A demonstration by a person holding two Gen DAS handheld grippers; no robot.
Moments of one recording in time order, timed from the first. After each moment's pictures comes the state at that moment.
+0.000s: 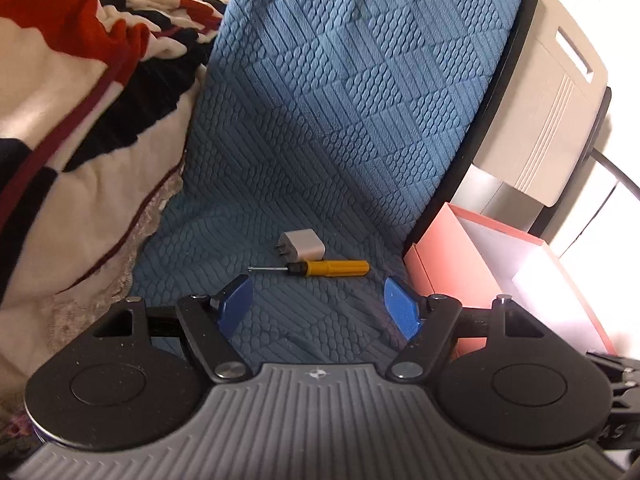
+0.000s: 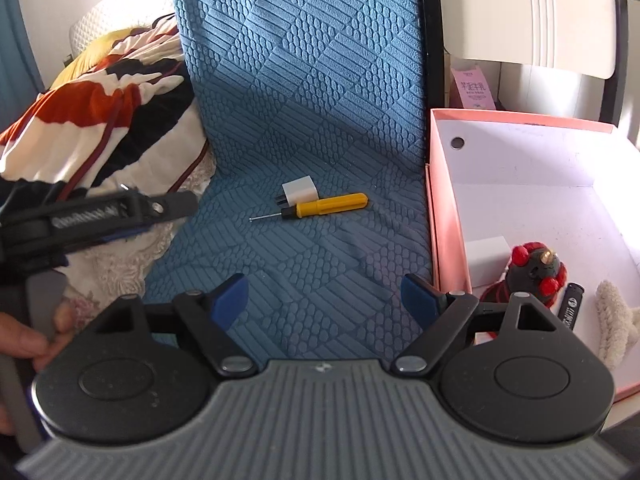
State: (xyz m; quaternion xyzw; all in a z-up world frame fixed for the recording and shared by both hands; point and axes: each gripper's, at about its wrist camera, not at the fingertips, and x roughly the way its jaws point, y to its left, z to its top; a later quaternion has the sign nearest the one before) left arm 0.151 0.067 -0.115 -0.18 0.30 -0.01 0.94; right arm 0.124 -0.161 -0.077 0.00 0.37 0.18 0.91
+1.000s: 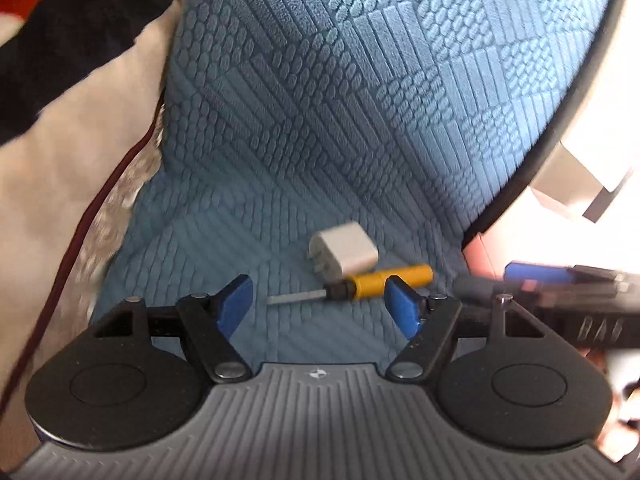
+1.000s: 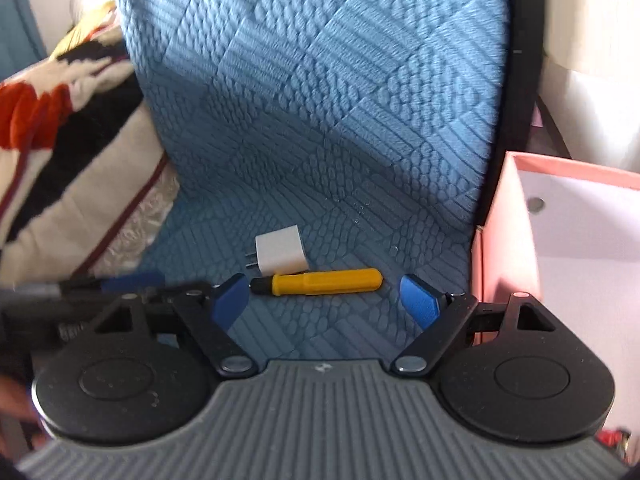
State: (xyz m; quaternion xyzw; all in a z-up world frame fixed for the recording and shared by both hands) left arm 0.285 0.103 -0.173 -0.19 0.39 -0.03 0.90; right arm 0.293 -0.118 -0.123 -0.05 0.41 0.22 0.88
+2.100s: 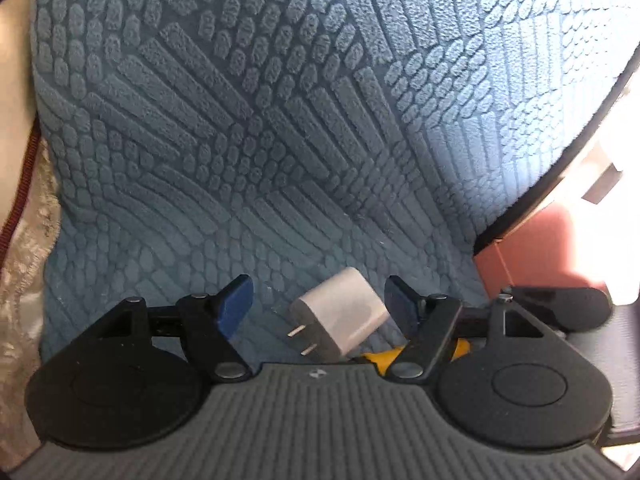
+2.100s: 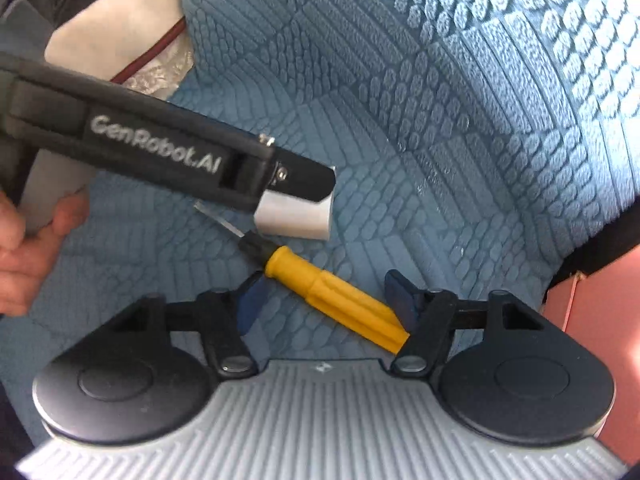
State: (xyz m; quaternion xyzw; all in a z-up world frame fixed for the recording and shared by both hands) left arm 0.392 0.100 -0.202 -0.16 0.45 -0.10 0.87; right arm 0.339 -0.068 -0.185 -0.17 0.49 0.30 0.80
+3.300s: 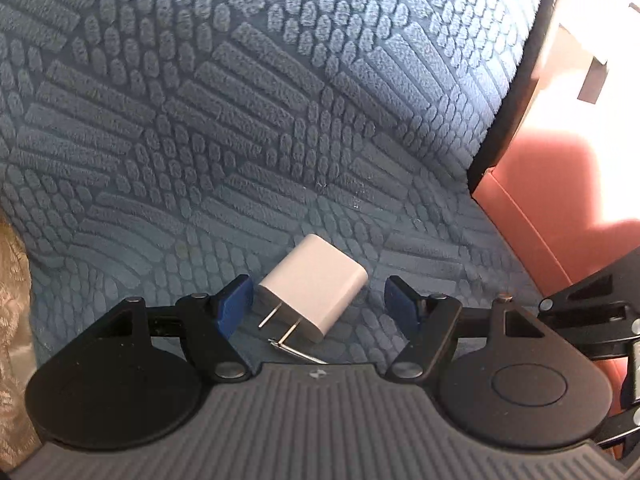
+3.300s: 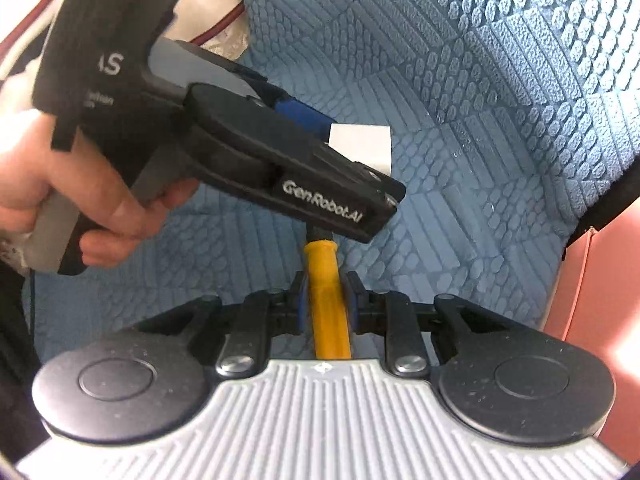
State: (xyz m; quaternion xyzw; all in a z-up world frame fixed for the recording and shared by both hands) left arm 0.388 0.047 -0.215 -0.02 0.44 -0.14 0.89; right arm 0.301 -0.078 -0.172 -0.18 0.50 0.33 0.78
